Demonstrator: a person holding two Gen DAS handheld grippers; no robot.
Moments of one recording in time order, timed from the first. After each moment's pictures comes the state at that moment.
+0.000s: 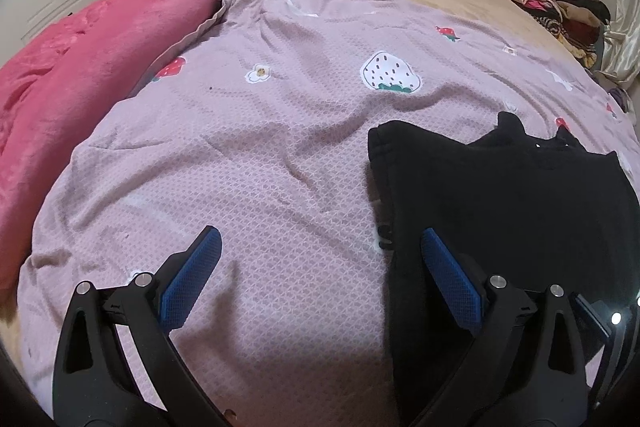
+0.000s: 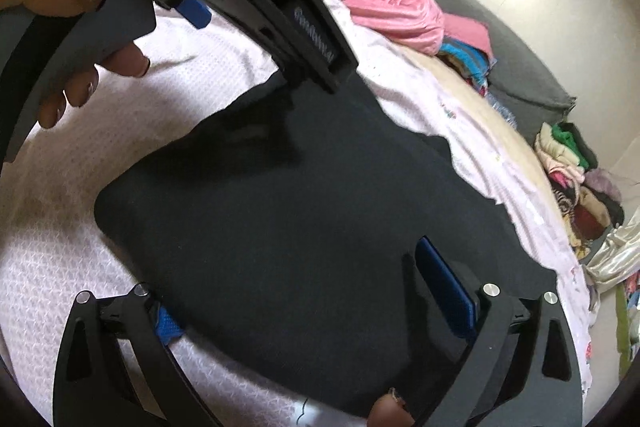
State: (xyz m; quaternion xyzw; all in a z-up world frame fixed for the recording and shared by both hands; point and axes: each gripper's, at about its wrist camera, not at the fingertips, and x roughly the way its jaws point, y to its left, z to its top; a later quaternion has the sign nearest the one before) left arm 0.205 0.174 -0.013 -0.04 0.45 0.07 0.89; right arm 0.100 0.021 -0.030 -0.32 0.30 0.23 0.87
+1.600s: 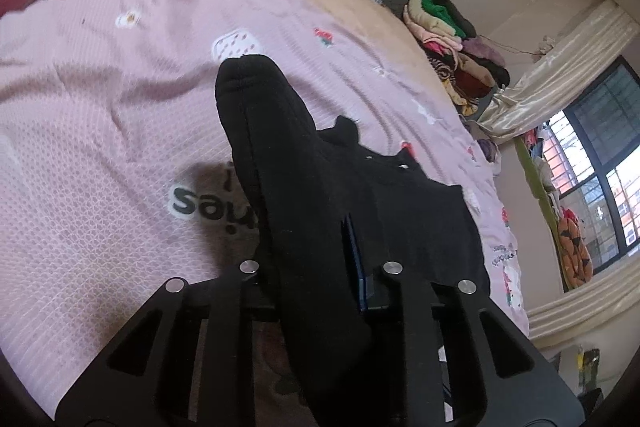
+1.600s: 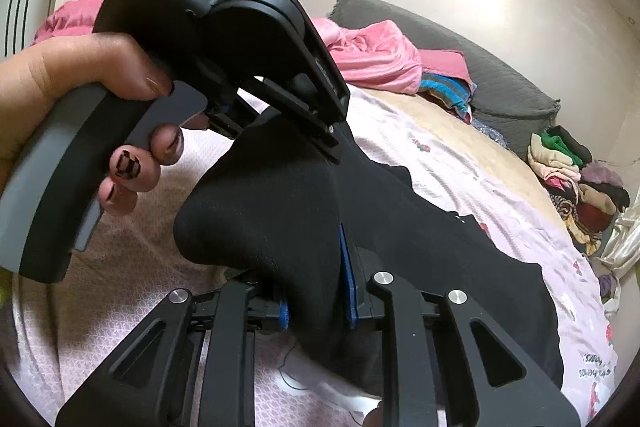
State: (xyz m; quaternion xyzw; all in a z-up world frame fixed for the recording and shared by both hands) left arm 0.199 0.139 -0.003 -0.27 0.42 -0.14 0.85; right arm 0.054 -0.030 0.018 -0.24 0.23 0.26 0.91
